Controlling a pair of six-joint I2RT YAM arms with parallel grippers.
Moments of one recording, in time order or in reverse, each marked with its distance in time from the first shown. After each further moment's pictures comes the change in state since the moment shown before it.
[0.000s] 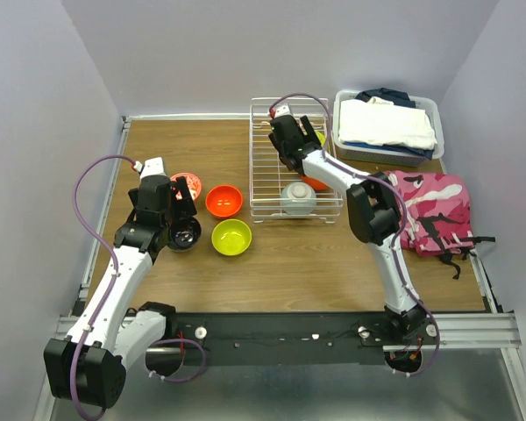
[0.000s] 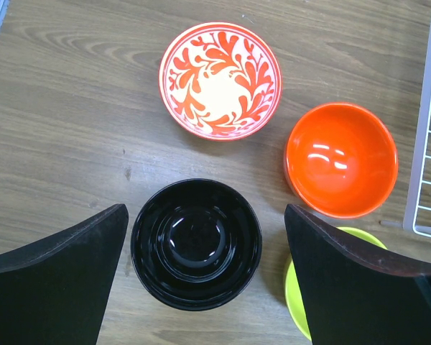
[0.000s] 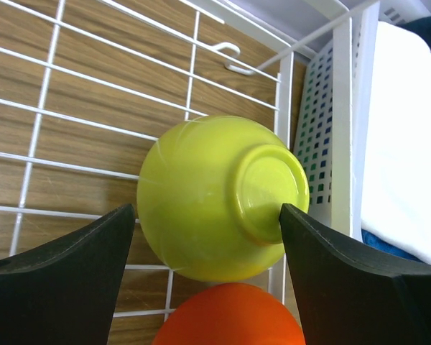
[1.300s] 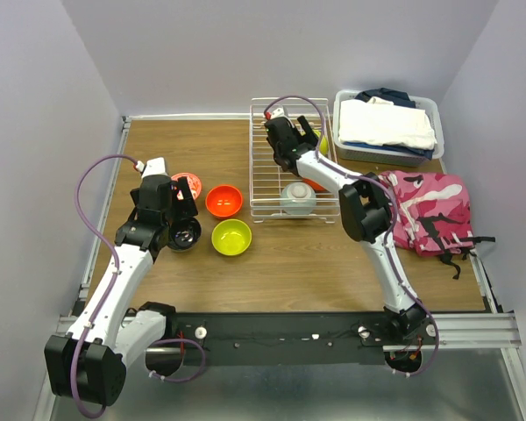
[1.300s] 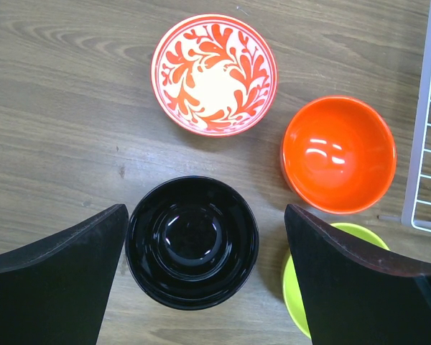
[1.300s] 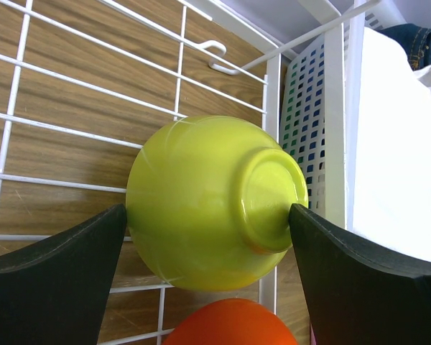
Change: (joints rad) left arm 0.000 0.015 0.000 0.000 0.019 0.000; right arm 0.011 0.098 0.098 -0.037 0.100 -0.072
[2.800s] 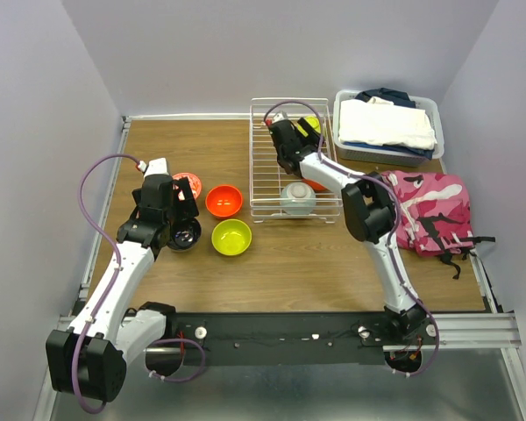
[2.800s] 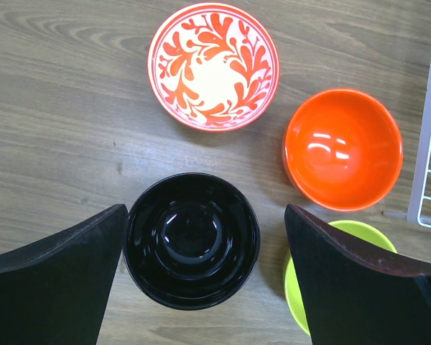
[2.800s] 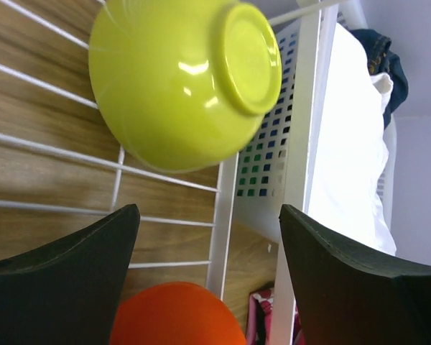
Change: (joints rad) left arm 0.000 0.025 0.000 -0.002 0.008 0.000; right arm -0.007 -0.029 -0.071 0.014 0.040 -0.192
